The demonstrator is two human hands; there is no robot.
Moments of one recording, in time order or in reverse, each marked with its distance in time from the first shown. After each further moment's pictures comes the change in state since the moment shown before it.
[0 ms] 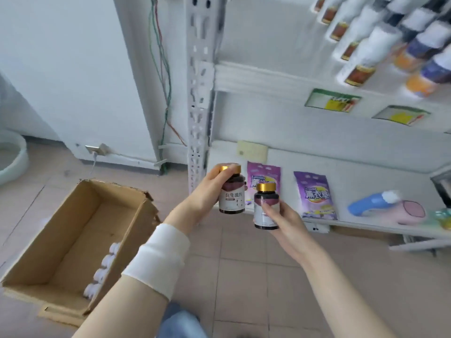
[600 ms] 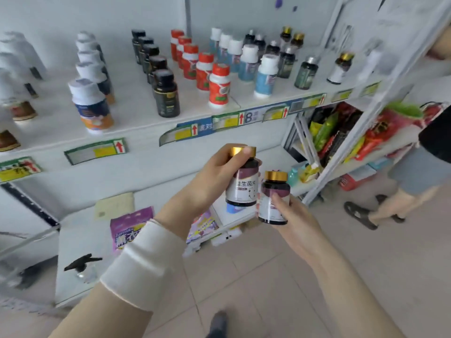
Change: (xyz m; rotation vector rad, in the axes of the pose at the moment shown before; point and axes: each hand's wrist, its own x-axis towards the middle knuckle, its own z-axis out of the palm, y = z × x) left_hand 0.049 0.035 0.497 0.278 -0.568 0.269; right_hand -0.169 -0.097 -0.401 0.172 0.403 -0.372
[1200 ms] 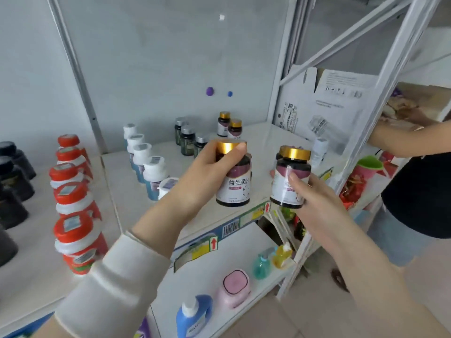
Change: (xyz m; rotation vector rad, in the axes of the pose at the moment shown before) left_hand 0.311 0.104 0.102 0.132 -0.018 0.202; right_hand 0.222 -0.220 -0.184 0.006 0.145 -0.293
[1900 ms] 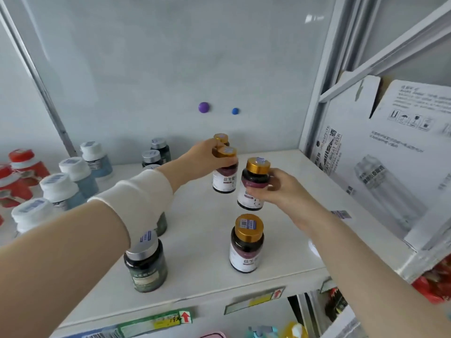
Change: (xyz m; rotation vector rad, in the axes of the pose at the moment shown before) left_hand 0.287 -0.057 0.063 0.734 0.263 -0.272; right_hand 0.302 0.010 -0.122 -0.398 -0.422 0.044
